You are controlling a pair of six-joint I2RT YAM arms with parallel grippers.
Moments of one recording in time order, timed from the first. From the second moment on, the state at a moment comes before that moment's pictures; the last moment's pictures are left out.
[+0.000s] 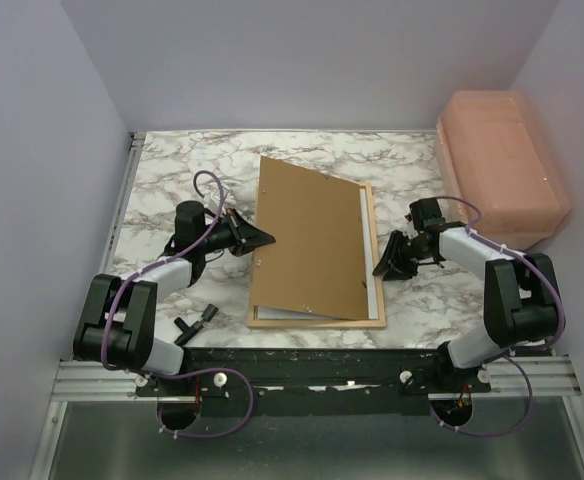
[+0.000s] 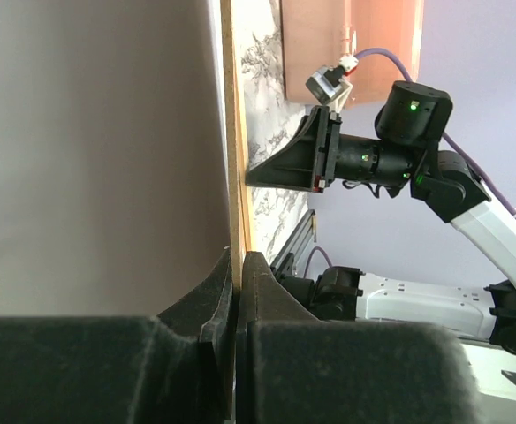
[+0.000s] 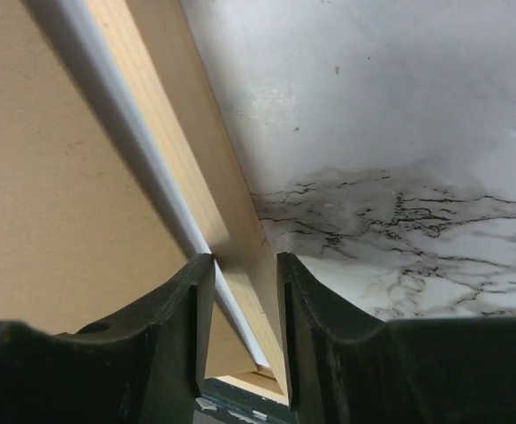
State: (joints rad) left arm -0.18 1.43 0.56 0.52 0.85 -1.06; right arm 0.15 1.53 0.82 -0.52 -0.34 0.53
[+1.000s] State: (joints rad) left arm -0.23 1.55 0.56 0.56 0.82 -1.08; right arm 0.14 1.56 0.77 -0.42 -0.43 0.55
